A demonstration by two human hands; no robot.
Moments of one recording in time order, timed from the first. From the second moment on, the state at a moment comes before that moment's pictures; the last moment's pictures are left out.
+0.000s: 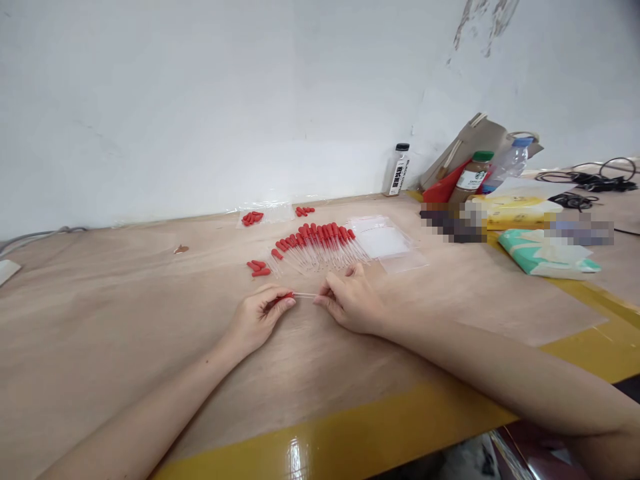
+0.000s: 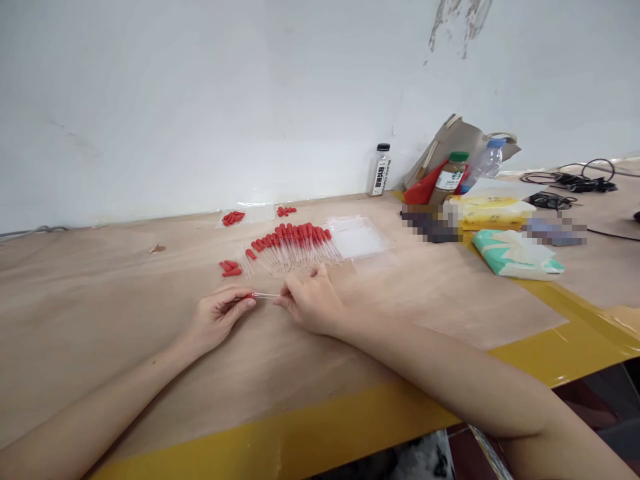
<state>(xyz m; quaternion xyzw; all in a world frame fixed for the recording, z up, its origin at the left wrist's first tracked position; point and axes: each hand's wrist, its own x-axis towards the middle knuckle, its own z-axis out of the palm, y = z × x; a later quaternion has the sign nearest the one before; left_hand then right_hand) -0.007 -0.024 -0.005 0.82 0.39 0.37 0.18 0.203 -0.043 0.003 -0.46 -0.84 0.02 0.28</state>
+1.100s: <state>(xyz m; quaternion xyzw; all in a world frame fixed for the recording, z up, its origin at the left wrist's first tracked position) -0.010 -0.024 0.003 0.91 0.28 0.30 0.11 0.203 -0.038 0.000 -0.41 -0.87 -0.04 0.27</state>
